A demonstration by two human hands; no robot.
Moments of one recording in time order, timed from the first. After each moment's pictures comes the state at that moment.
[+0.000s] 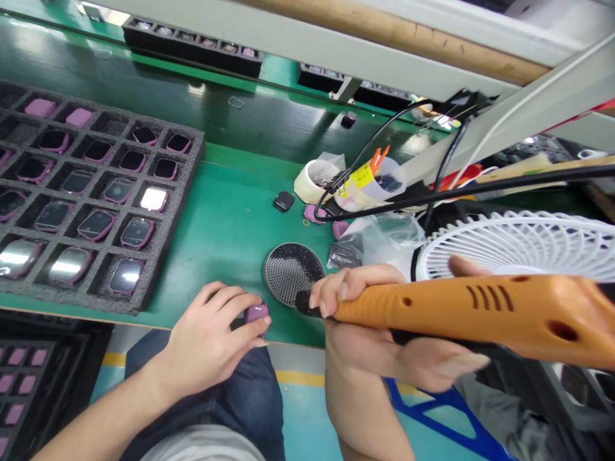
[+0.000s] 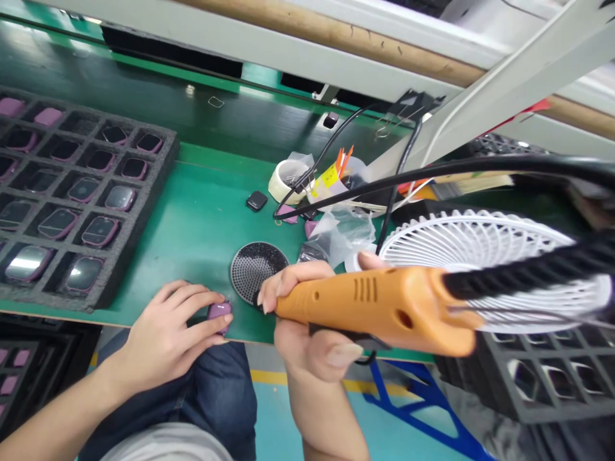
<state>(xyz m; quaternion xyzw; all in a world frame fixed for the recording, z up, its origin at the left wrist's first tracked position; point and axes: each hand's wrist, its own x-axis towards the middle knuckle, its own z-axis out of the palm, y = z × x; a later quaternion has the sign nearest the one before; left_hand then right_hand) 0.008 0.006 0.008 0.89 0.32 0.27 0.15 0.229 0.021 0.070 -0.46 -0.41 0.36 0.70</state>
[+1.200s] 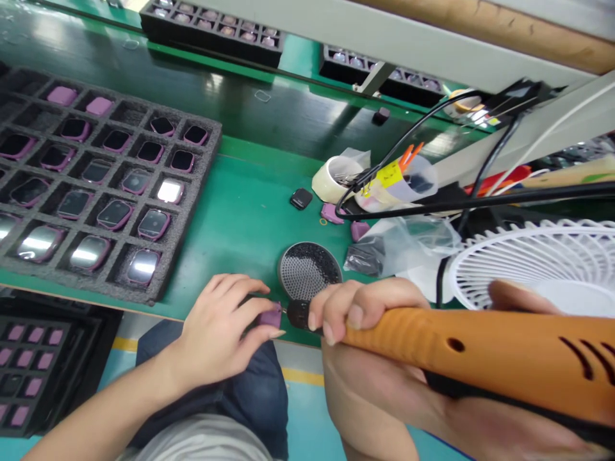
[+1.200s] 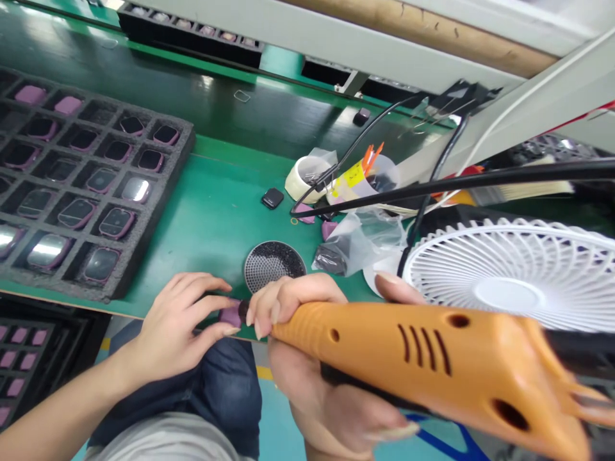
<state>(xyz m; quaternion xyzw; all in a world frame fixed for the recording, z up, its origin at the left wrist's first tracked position) 0.010 0.009 0.014 0.84 0.38 0.31 0.24 0.205 0.001 0.092 -0.38 -0.40 0.42 0.72</state>
